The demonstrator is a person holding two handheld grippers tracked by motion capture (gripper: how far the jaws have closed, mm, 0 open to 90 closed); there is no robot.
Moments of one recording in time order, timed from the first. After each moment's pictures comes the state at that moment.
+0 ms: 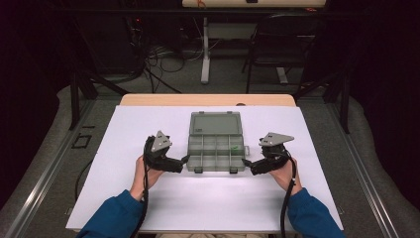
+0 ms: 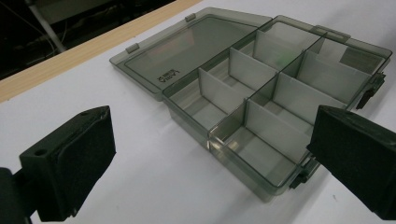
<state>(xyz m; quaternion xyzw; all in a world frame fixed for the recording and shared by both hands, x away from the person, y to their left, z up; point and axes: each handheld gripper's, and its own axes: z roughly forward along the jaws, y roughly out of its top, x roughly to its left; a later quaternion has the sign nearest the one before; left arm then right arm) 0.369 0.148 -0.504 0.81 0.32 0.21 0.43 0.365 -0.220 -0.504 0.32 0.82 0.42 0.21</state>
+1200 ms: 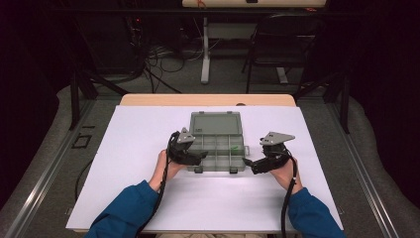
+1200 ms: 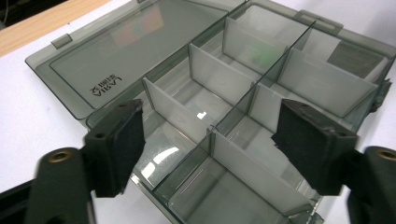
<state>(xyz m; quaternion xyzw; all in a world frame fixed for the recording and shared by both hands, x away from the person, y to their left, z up) 0.403 0.095 -0.527 0.85 0.30 0.15 0.41 0.368 -0.223 -0.506 0.32 0.82 0.42 0.20</state>
